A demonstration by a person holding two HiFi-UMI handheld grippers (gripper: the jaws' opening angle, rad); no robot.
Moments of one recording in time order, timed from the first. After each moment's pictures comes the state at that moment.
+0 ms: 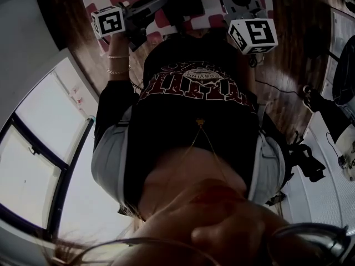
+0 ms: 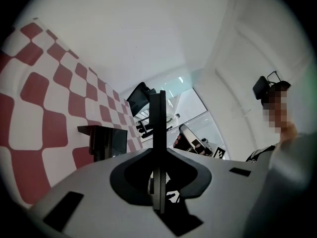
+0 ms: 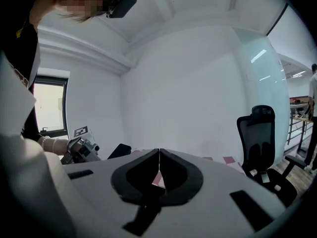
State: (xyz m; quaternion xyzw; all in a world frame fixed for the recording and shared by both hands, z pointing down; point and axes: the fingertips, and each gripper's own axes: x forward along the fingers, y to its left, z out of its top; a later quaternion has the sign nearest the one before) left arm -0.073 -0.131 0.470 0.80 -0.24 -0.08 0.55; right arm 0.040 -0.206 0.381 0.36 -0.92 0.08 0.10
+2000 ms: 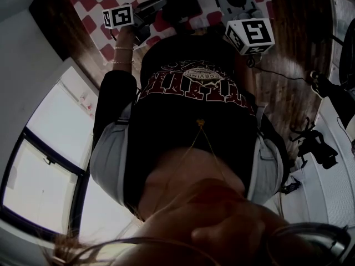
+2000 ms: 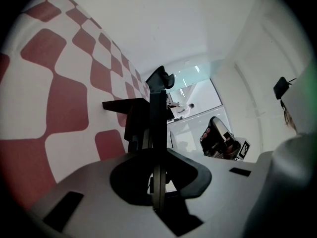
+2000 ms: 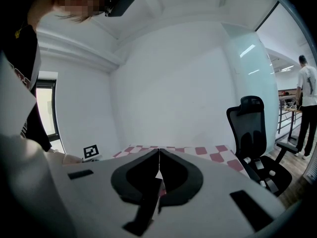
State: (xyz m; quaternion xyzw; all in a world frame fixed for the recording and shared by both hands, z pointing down) left arm -0.068 -0.146 0.572 0.76 -0.23 0.00 0.60; right arm 0.051 -0.207 0.408 0.40 -0.90 0.13 0.11
